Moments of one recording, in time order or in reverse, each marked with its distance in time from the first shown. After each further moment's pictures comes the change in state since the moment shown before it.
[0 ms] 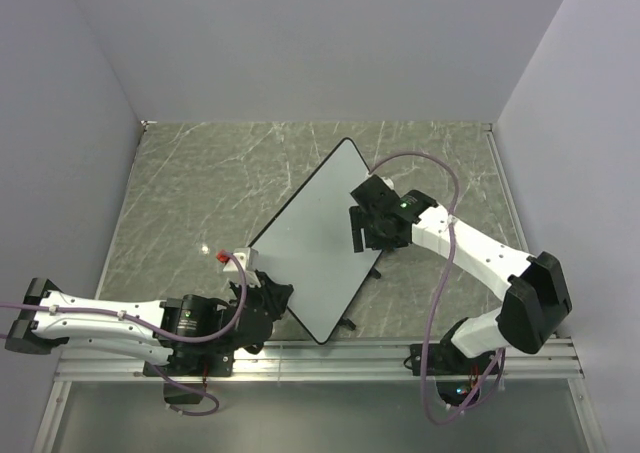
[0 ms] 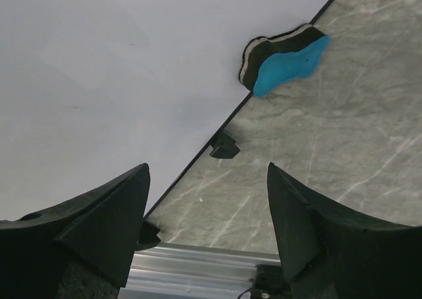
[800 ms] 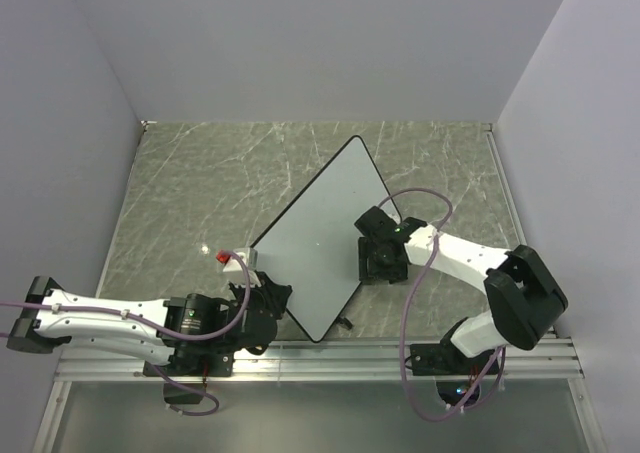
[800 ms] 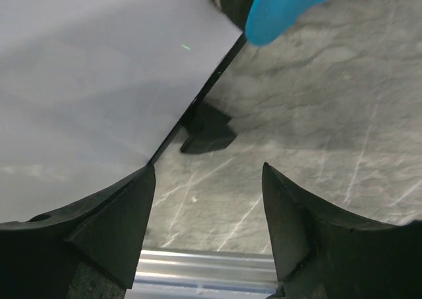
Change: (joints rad) left arm 0.000 0.029 0.029 -0.092 0.000 -0.103; right arm -0.009 0.024 -0.312 0.186 -0.134 0.159
